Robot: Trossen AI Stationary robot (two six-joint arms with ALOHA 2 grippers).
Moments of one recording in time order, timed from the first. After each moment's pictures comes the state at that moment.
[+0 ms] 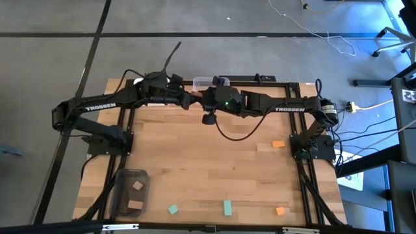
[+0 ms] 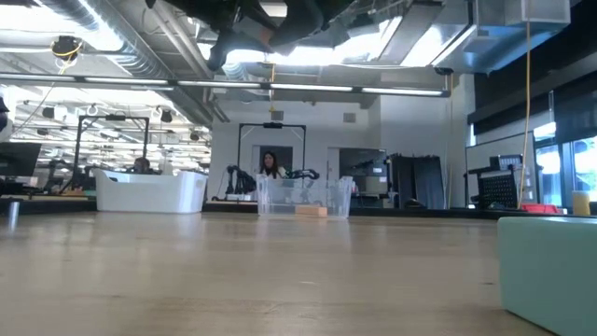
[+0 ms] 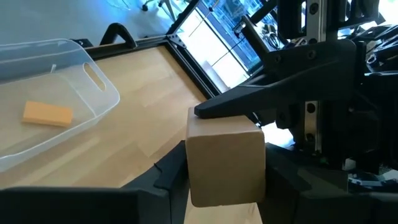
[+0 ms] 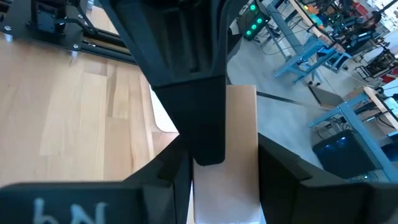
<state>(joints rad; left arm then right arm) 0.35 1.20 1.03 -0.10 0.10 -0.75 -0.08 1.74 1.57 -0.27 0.41 -0.40</state>
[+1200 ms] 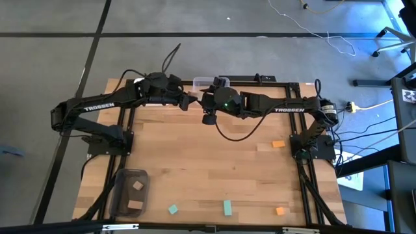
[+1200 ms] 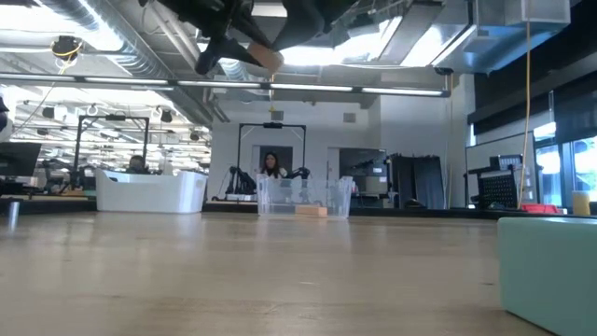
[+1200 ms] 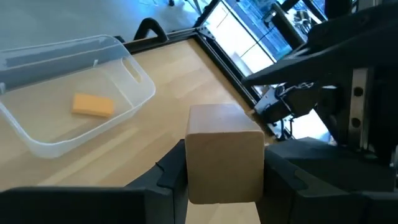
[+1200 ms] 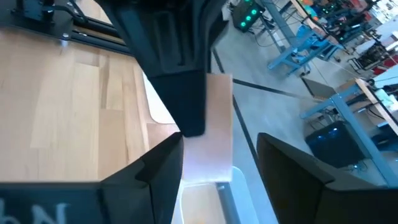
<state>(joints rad) 0.36 1.18 1.03 -0.22 0.04 -0.69 -0.08 1.74 1.57 -0.29 0.47 -0.40</state>
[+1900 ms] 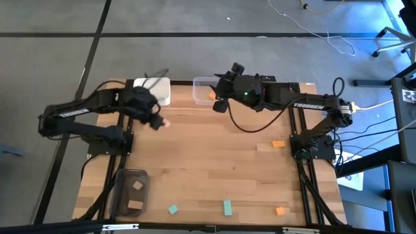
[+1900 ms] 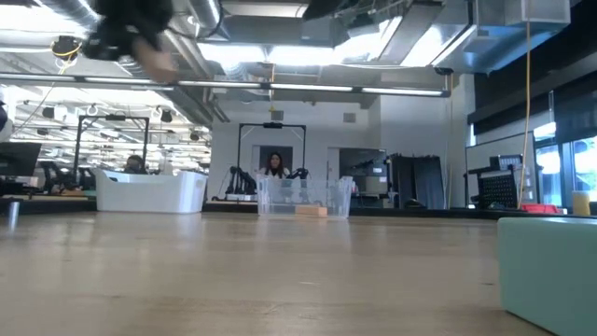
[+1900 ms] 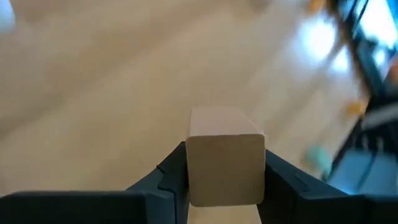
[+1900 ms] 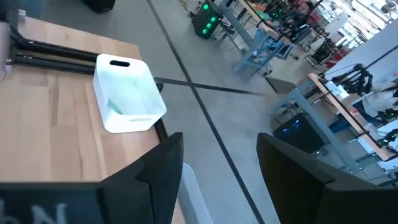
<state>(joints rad) 0.23 0.91 1.04 -0.99 0.14 -0.84 -0.10 1.57 1.57 -0.34 0.57 -0.40</state>
